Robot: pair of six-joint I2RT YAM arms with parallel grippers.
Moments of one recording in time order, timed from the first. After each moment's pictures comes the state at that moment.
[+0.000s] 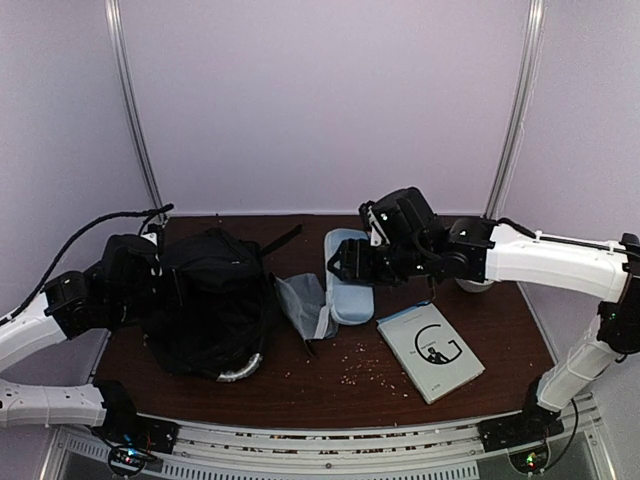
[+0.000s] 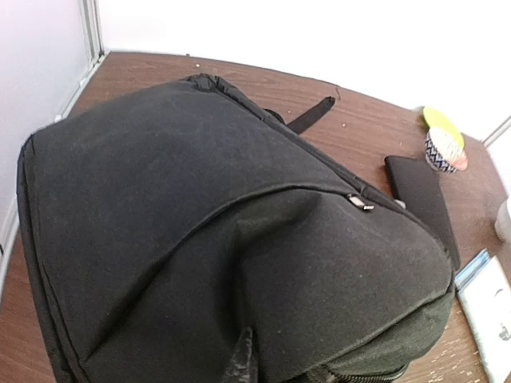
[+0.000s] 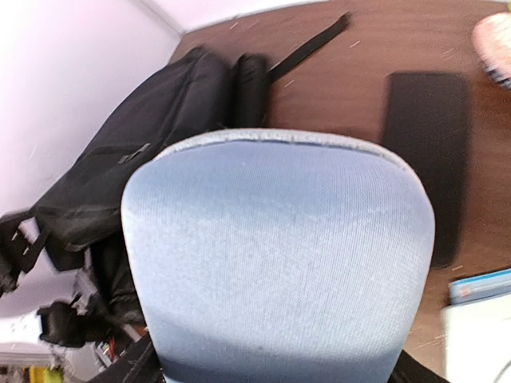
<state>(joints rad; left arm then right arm) -0.78 0.81 0.77 -0.60 -0.48 -0.66 0.95 1.53 1.30 -0.42 0.13 0.78</state>
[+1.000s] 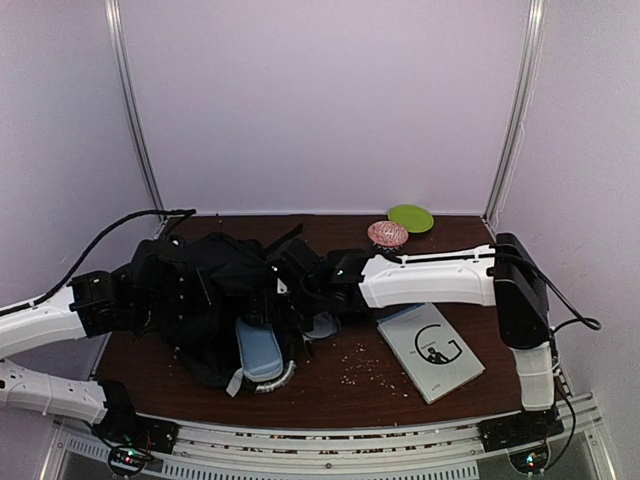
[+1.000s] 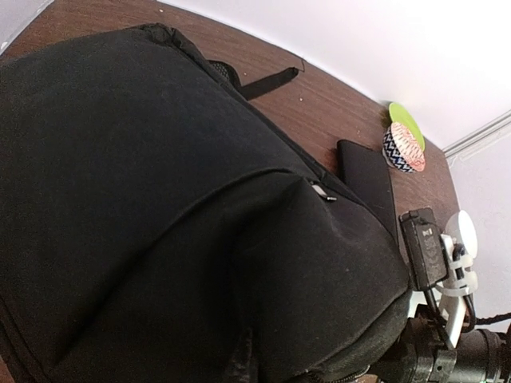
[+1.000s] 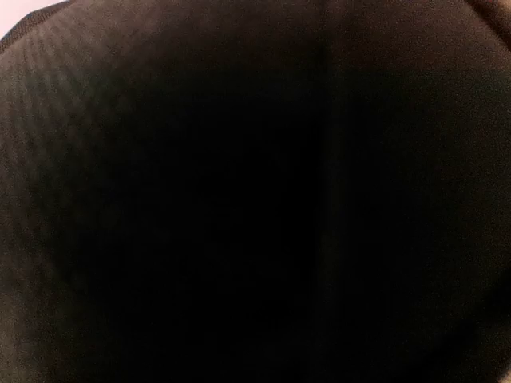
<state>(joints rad) -0.91 0.95 0.77 -0.47 -0.44 -0.98 1.11 2.11 1.70 -0.34 -0.06 0.91</state>
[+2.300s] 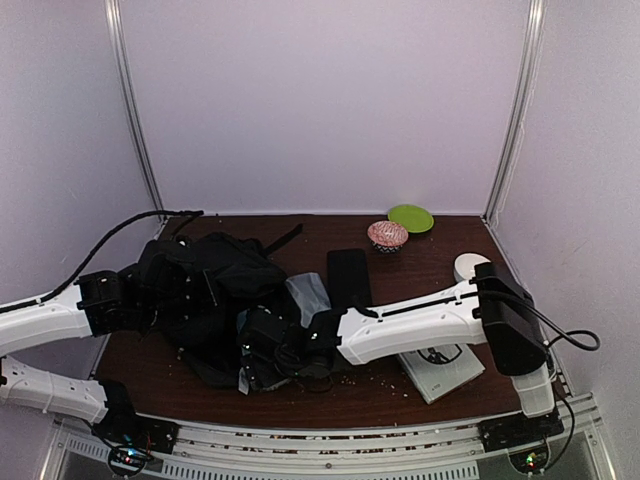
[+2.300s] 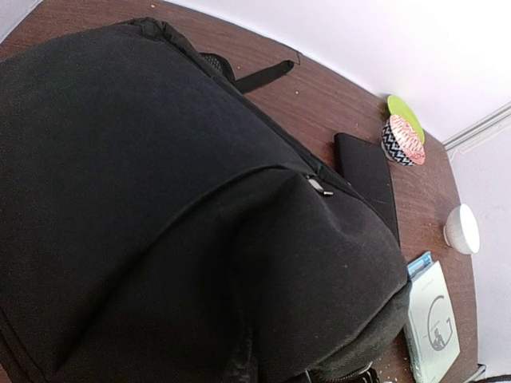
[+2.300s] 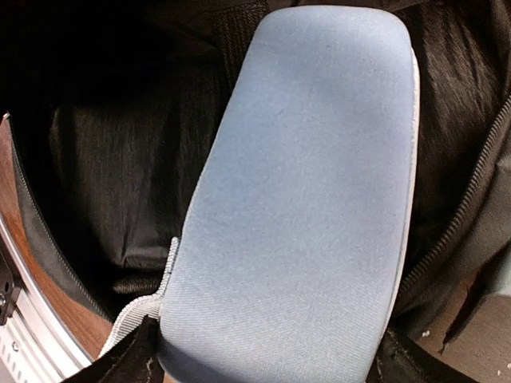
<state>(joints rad) -0.91 0.99 0.77 -0.44 -0.43 -0.97 1.33 2.17 1.66 -0.44 0.30 0.69</state>
